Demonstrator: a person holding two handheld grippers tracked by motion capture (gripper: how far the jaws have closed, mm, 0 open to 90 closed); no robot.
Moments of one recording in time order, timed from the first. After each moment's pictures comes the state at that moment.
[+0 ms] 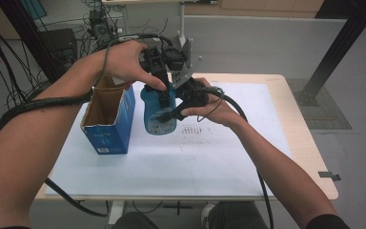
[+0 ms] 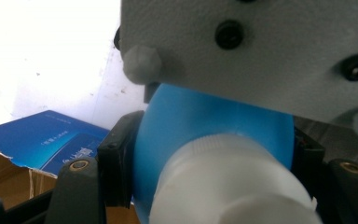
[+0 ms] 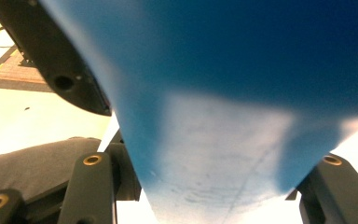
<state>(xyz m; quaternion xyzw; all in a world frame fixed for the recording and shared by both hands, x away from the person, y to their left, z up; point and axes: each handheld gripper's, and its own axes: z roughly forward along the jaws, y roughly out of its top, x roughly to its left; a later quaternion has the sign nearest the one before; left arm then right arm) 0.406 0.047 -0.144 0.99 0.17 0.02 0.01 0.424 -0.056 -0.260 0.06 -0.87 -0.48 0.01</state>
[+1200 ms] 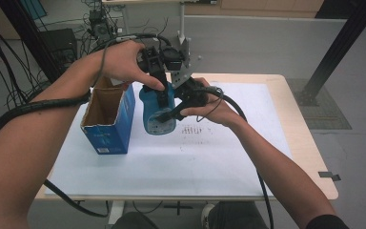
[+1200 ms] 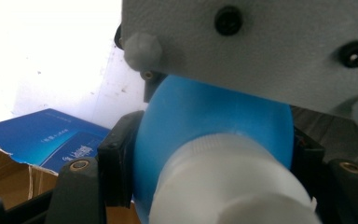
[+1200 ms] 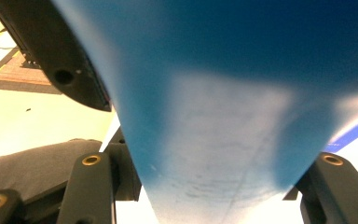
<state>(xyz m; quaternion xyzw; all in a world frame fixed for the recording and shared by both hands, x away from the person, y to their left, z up) 0.404 0.051 -0.143 0.98 0.18 0.02 0.01 0.425 -0.053 -0.260 0.07 -0.87 -0.49 0.01</state>
